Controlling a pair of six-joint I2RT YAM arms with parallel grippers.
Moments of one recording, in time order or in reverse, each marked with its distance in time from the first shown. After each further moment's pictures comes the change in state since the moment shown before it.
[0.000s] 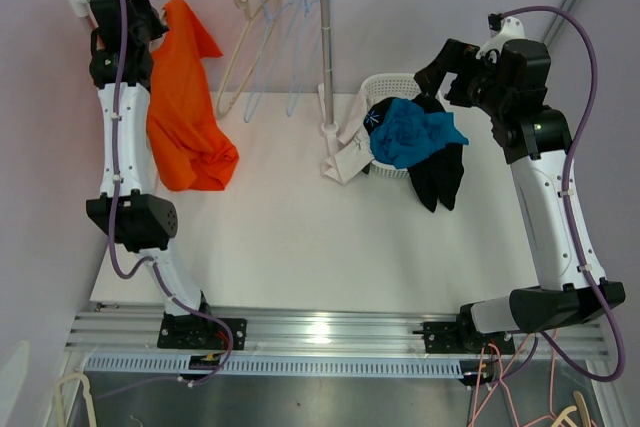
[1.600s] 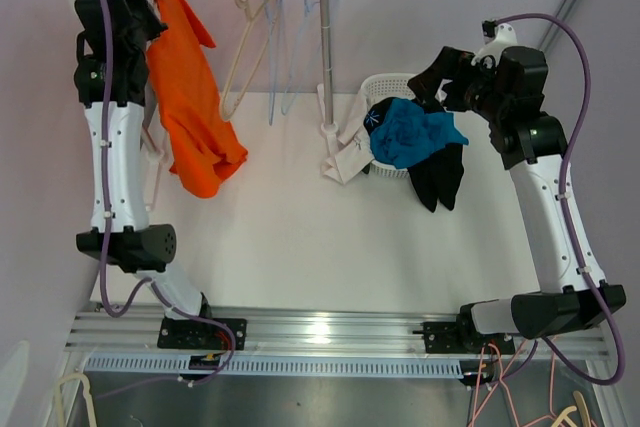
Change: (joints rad) left arm -0.082 -0.172 0.016 -0.131 -0.074 -0.020; right arm -0.005 -0.025 -0.082 0.064 -0.072 0.000
